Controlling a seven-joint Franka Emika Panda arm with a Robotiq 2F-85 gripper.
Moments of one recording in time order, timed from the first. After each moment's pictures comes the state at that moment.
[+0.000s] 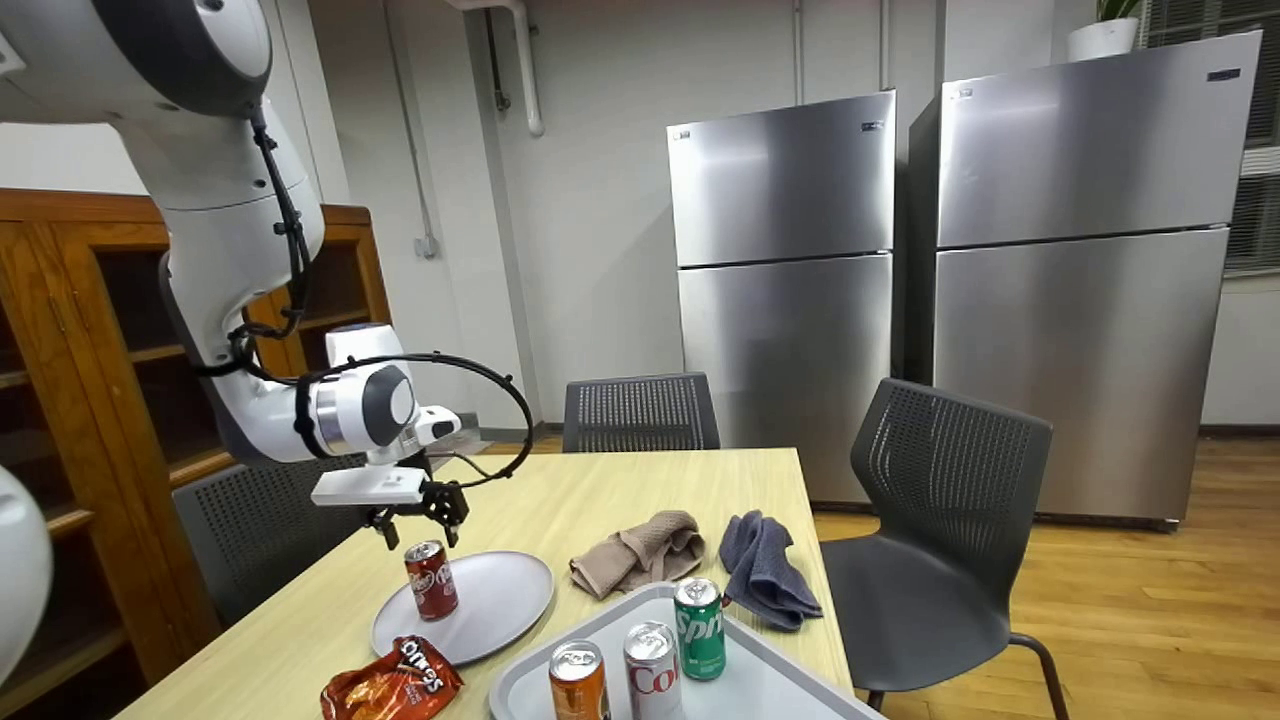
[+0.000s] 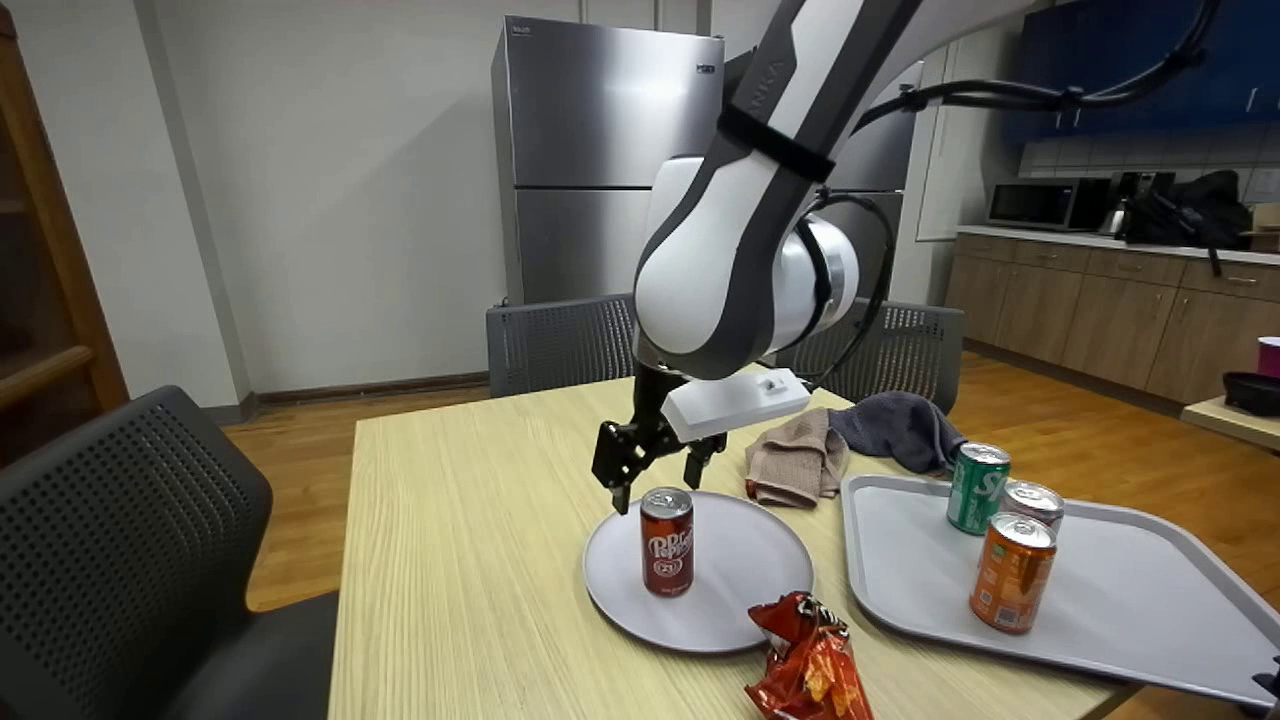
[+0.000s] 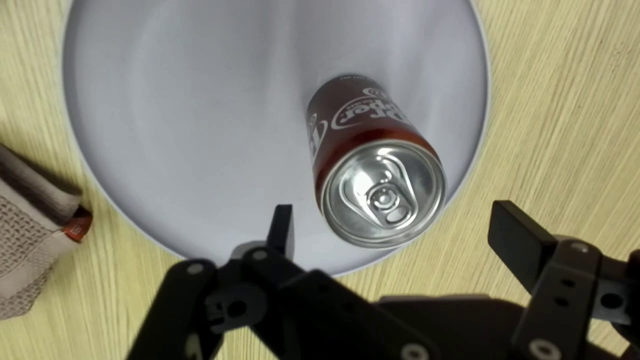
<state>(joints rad) 0.34 0.54 0.04 -2.16 -0.10 2.86 0.15</state>
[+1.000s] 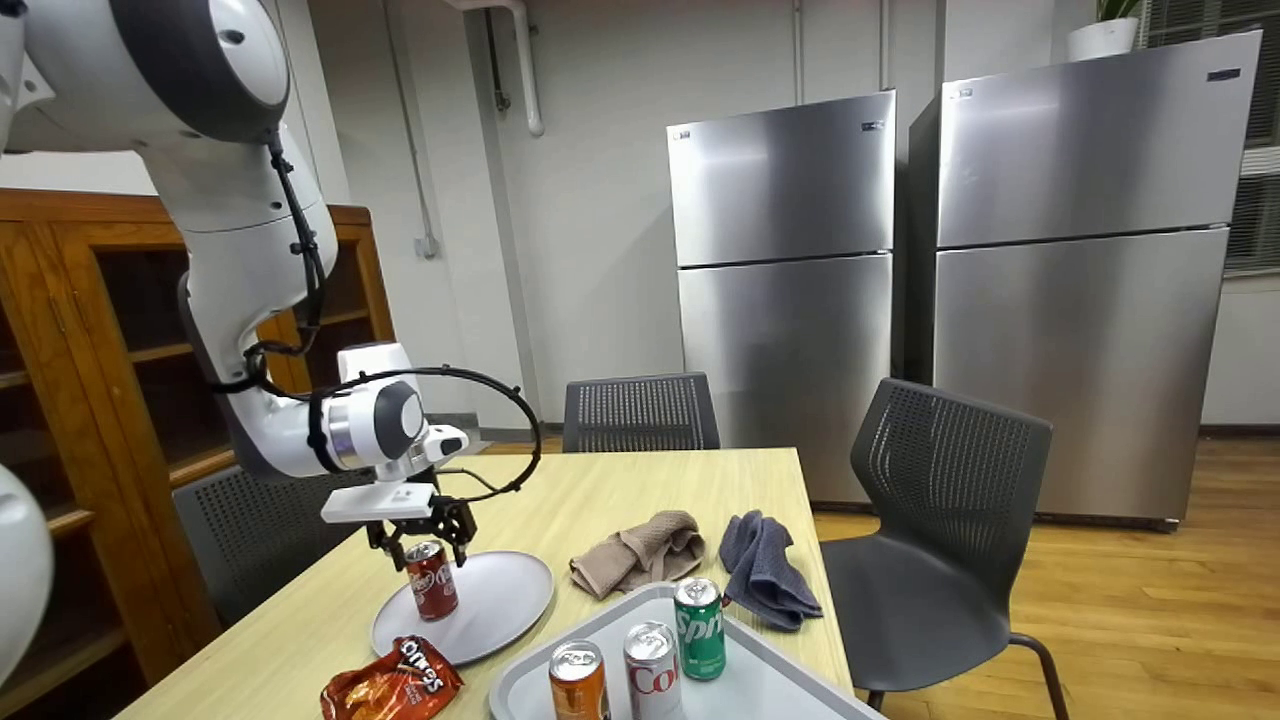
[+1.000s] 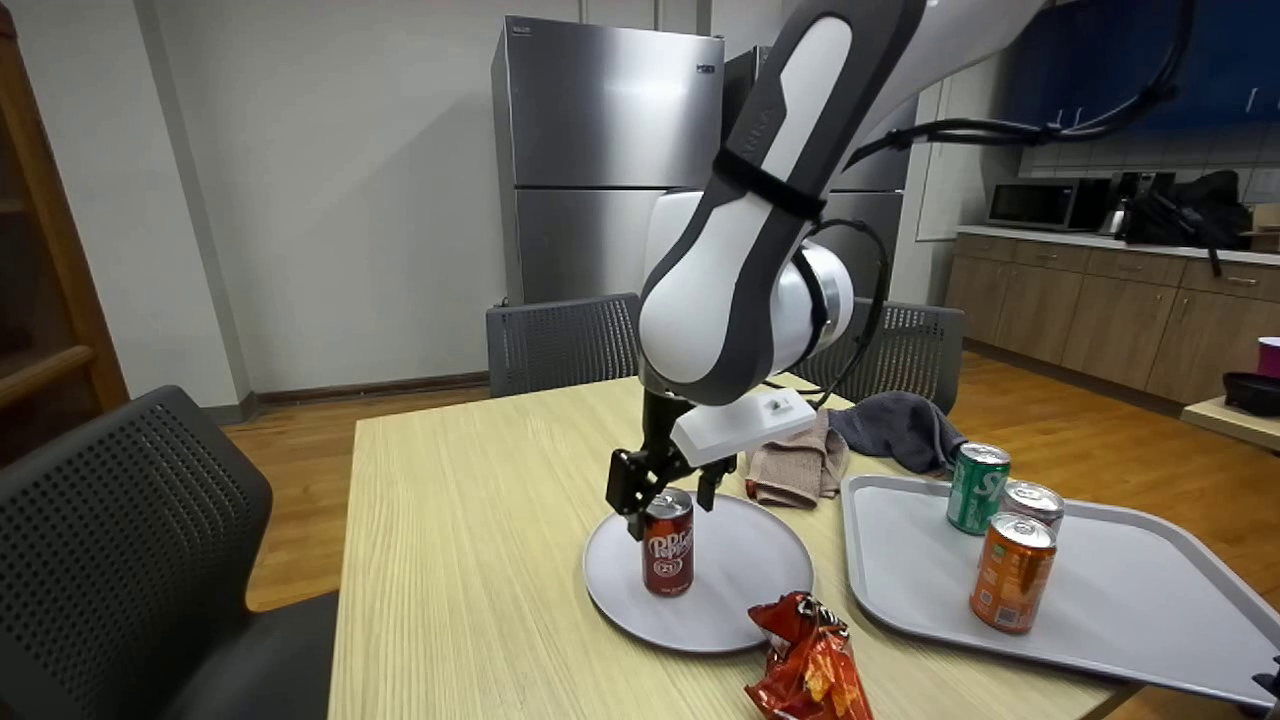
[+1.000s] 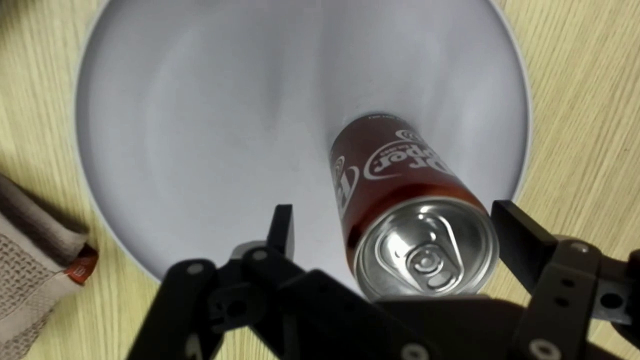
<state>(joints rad) 0.35 0.60 0.02 -2.13 -0.12 2.82 0.15</state>
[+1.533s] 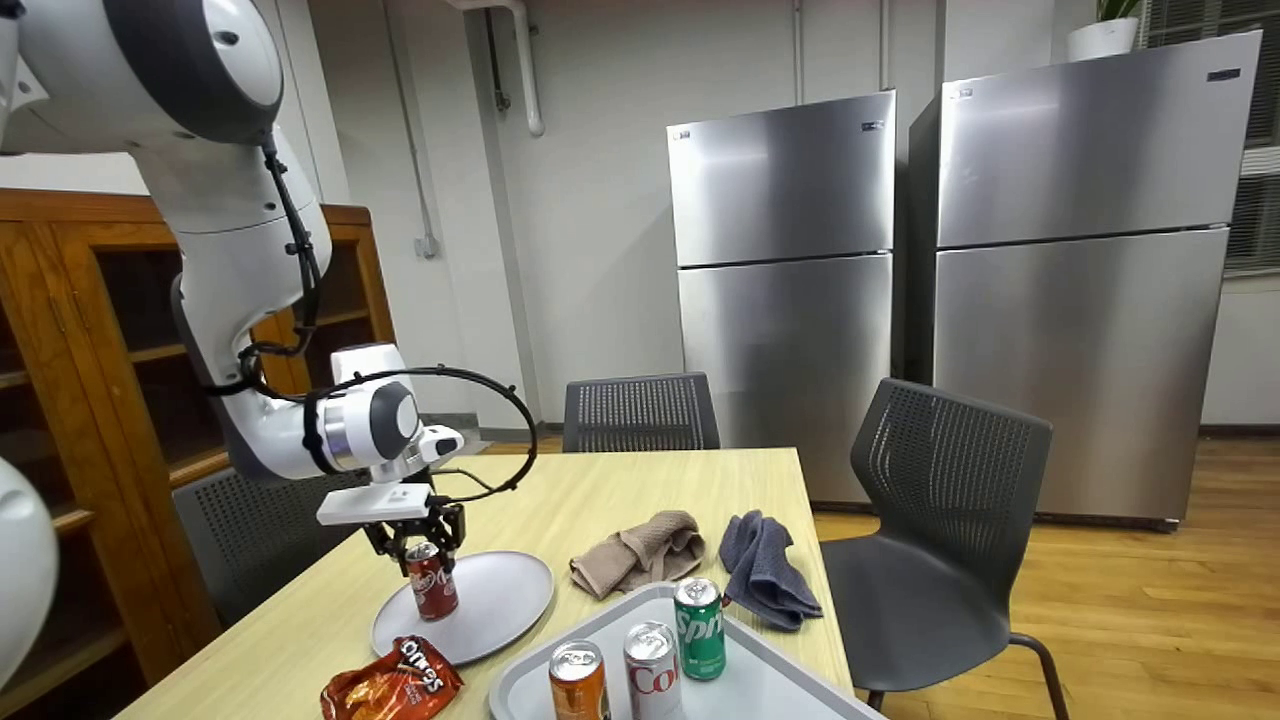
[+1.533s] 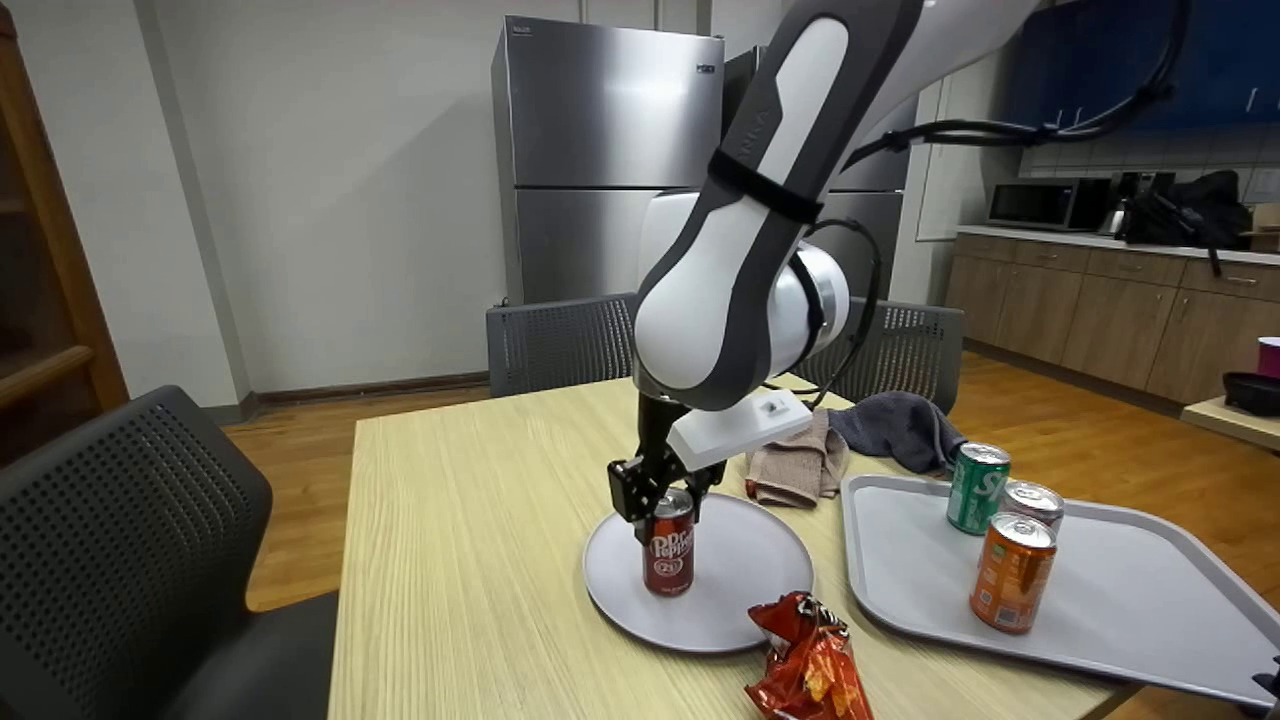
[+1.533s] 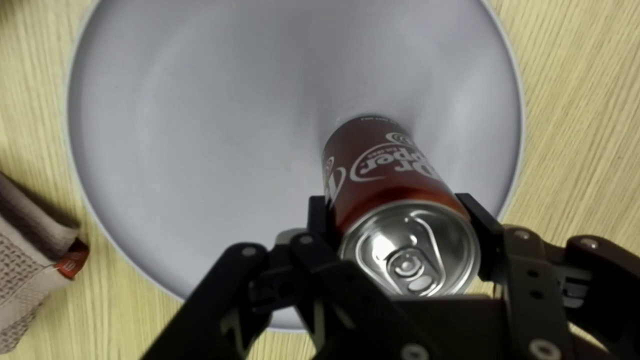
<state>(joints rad) 0.37 0.60 0.01 -2.13 -0.13 2.82 0.15</state>
